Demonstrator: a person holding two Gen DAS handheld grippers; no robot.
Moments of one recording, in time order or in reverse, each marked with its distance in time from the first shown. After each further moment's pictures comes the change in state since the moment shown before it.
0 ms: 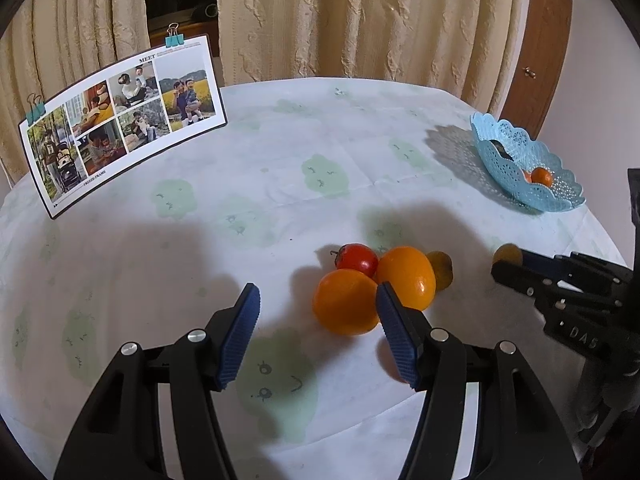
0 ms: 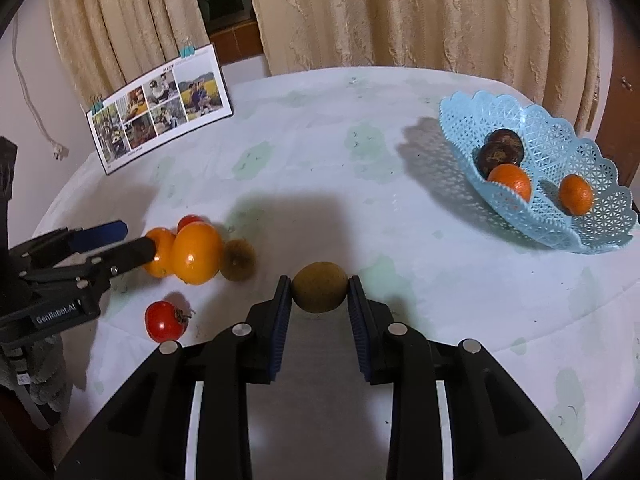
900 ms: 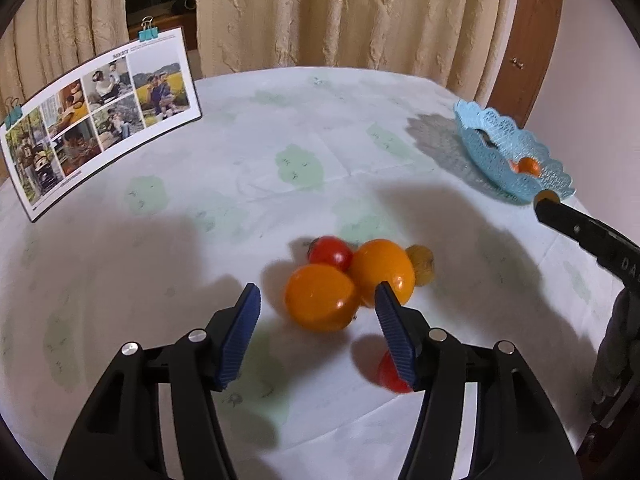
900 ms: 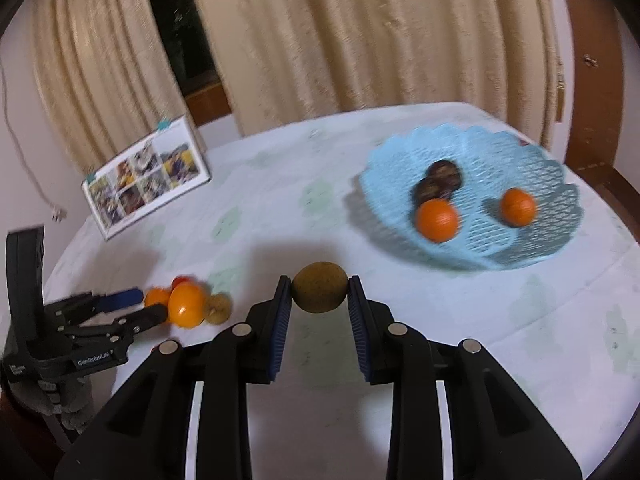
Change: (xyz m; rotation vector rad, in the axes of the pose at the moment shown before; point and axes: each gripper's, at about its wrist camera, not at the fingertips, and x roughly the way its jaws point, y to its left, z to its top) left arm 0.011 -0.011 0.004 0.018 0.034 -0.062; right arm -0.049 -0.049 0.008 0.147 -0.174 -0.018
